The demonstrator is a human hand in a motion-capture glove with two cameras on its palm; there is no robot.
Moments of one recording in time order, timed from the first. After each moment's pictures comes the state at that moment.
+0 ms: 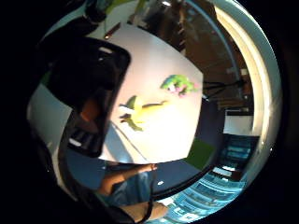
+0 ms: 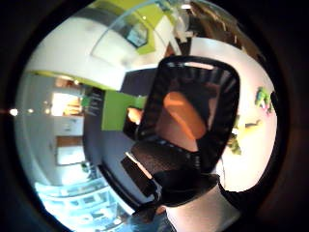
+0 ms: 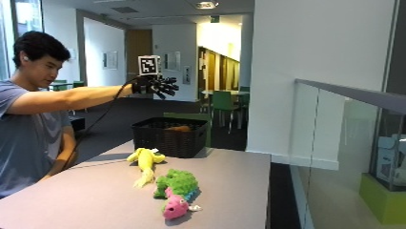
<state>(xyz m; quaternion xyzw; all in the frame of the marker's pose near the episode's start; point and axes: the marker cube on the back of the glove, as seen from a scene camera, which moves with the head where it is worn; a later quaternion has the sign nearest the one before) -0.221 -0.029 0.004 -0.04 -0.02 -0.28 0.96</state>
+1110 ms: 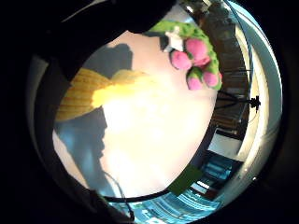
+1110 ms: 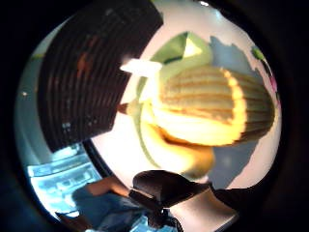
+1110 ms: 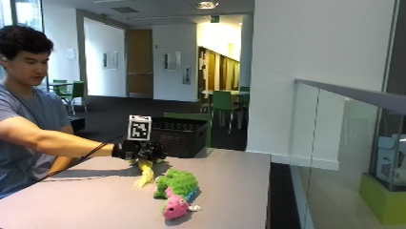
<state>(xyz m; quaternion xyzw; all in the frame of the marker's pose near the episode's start) -0.029 -0.026 0.255 -0.12 0.06 -0.28 0.95</state>
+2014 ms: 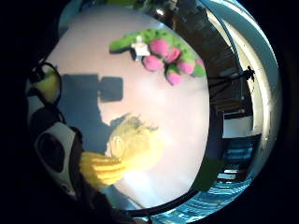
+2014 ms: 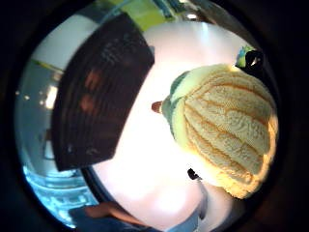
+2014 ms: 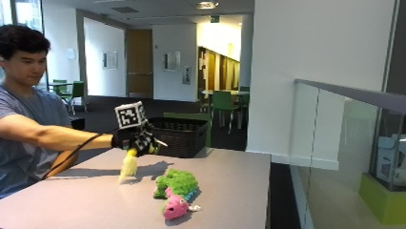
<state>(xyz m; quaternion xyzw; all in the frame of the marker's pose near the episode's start) -0.024 -0.040 0.200 0.03 0.01 -0.17 0.98</state>
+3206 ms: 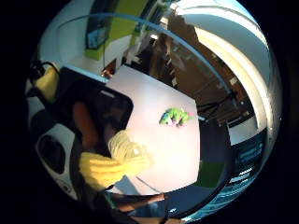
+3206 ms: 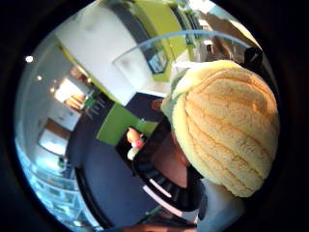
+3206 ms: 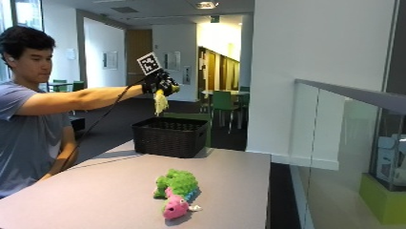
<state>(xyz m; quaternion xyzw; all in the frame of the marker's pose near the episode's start) -0.252 -0.065 -0.012 0.15 -0.09 -0.26 0.95</state>
